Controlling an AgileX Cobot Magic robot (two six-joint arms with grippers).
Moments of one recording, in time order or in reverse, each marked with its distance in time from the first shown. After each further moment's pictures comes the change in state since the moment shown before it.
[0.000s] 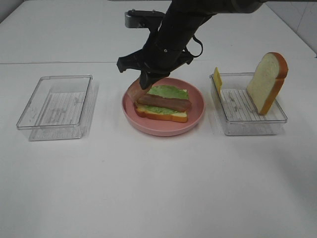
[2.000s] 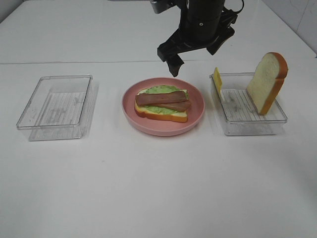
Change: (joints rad) left arm 0.000 0.000 0.000 0.000 0.000 0.000; right arm 0.000 -0.137 -0.012 -0.455 0.236 0.132
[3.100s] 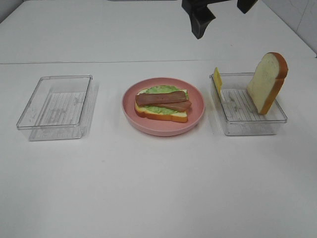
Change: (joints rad) left arm 0.000 0.000 0.000 0.000 0.000 0.000; right arm -0.011 -0.246 0.000 -0.012 0.160 -0.035
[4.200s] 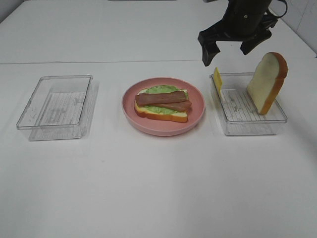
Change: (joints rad) left arm 0.000 0.000 0.000 0.000 0.000 0.000; right arm -0.242 0.268 0.000 0.206 -0.215 -0.083
